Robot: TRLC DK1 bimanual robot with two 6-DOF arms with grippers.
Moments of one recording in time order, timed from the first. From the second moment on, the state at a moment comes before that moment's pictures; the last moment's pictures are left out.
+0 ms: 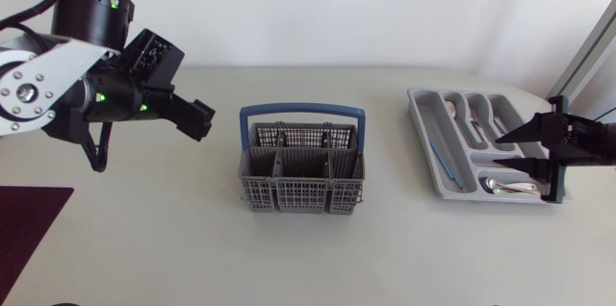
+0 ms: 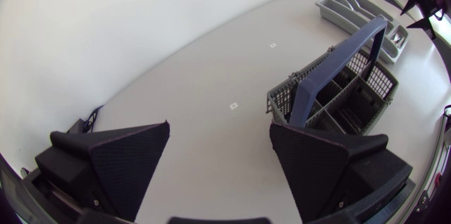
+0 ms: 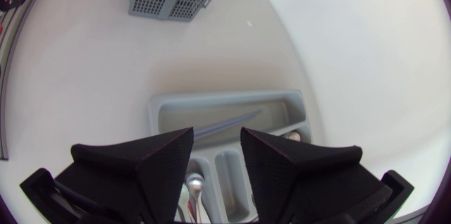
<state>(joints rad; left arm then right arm) -0.33 1.32 0.99 -0.35 -0.14 0.34 -0.48 1.49 0.93 -0.56 -0.69 -1.73</state>
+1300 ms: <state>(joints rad) -0.35 1.66 0.87 -0.15 0.02 0.45 0.38 1.68 0.77 0.13 -0.28 -0.83</state>
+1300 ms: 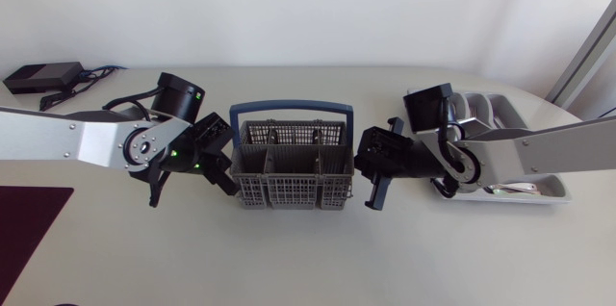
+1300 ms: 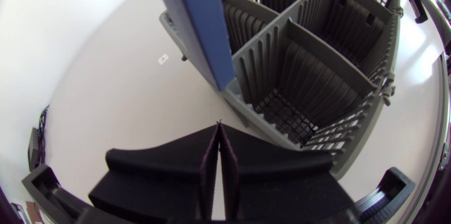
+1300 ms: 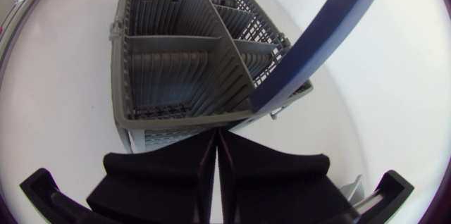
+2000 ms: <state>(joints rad) -0.34 1.73 0.96 -0.15 0.01 0.46 0.38 1.72 0.81 0.14 -0.23 -0.83</state>
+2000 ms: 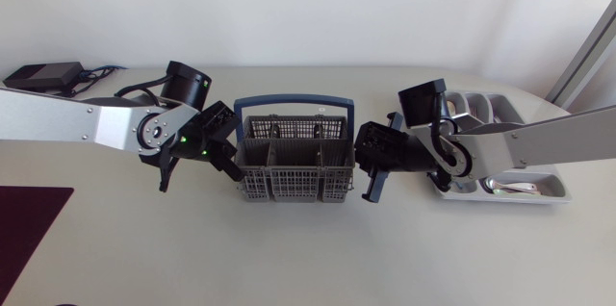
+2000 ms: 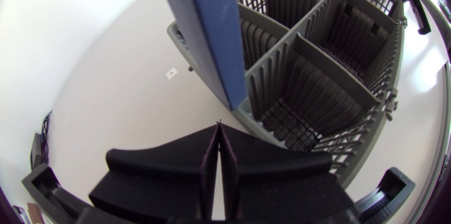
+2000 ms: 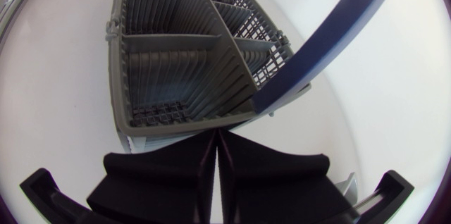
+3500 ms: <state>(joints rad) -0.12 0.82 0.62 -0.22 0.05 0.44 0.07 0.66 0.44 -0.12 -0.13 -0.70</state>
